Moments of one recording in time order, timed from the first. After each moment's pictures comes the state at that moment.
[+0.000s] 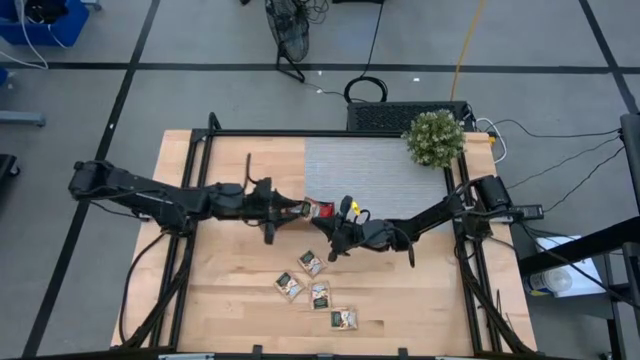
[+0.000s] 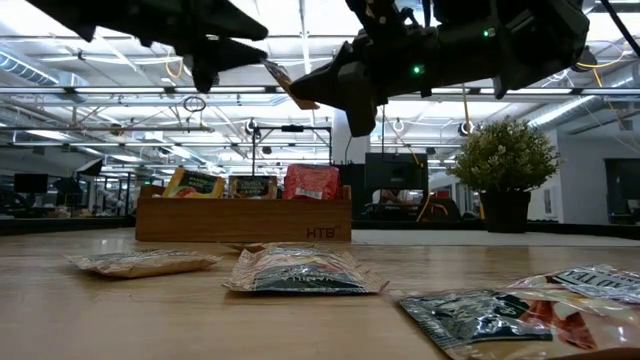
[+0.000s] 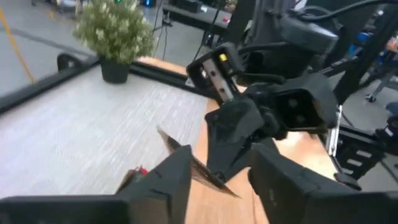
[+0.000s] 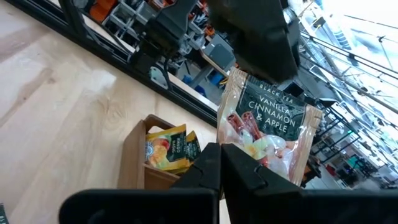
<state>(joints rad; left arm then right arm) -0.08 1.14 0.58 0.37 -0.15 -0.31 0.22 1.85 0.81 1.00 0.55 -0.67</state>
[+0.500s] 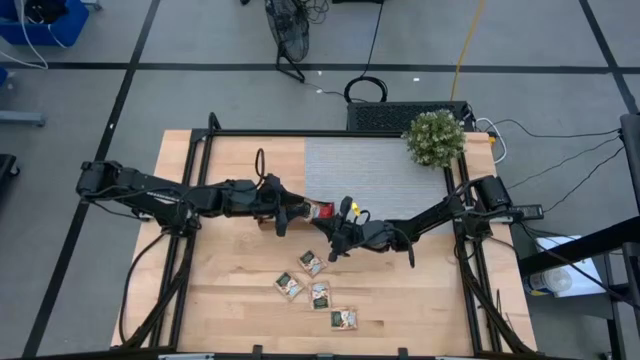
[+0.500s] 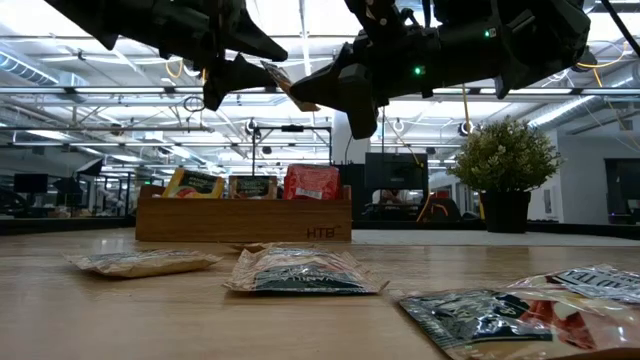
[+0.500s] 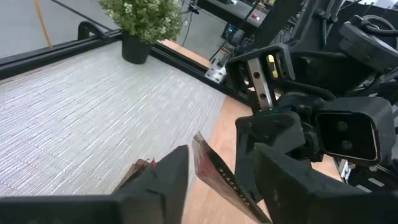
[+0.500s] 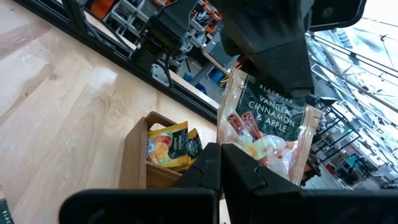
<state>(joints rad) -0.03 1.24 0.64 0.36 -0.16 -0.47 0.22 1.85 0.81 0.99 0.55 -0.67</state>
